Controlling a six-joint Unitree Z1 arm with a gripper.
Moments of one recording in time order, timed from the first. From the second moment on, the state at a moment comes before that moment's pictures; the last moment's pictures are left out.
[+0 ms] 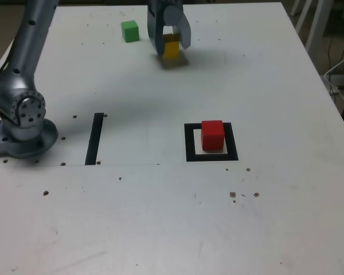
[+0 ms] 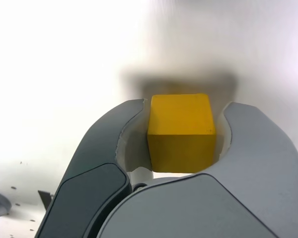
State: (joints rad) arm 0.83 2.23 -1.84 1.32 -0.02 0.55
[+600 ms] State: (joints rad) arm 0.64 2.01 -1.61 1.31 -0.01 0.48
